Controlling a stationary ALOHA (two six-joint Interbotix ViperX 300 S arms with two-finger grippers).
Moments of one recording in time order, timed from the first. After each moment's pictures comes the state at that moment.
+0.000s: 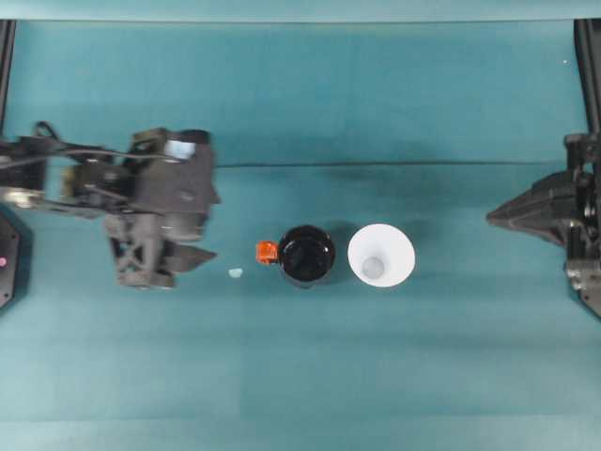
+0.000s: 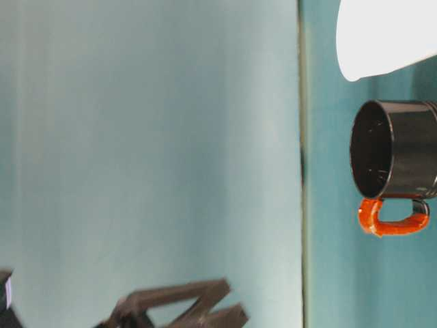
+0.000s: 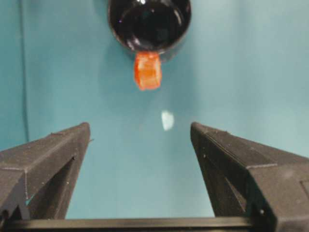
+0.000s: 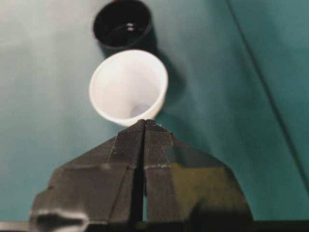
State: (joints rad) left arm 0.02 -0.35 0.63 0.02 0.57 0.08; right arm -0.11 -1.00 1.10 0.03 0.44 0.19
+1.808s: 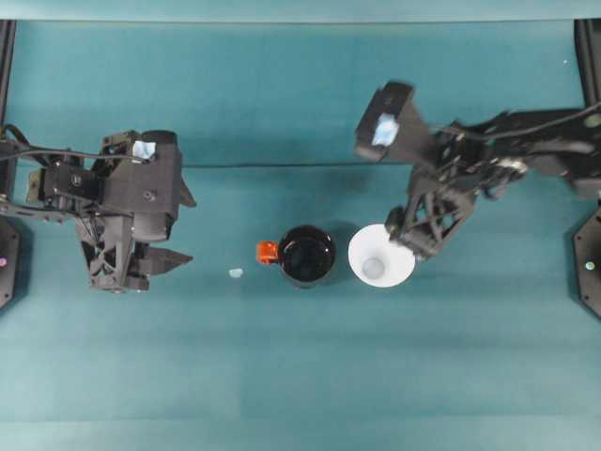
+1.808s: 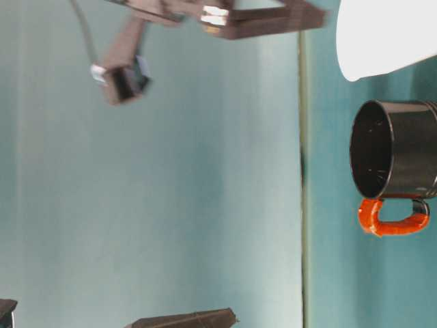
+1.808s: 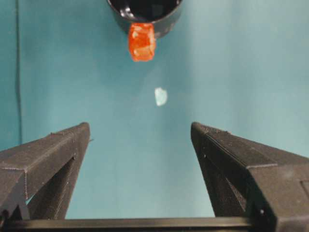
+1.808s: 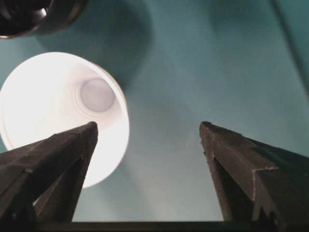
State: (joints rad) left arm 0.02 -0.40 0.69 0.02 0.57 0.05; right arm -0.16 -0.09 0.61 0.07 0.74 0.26
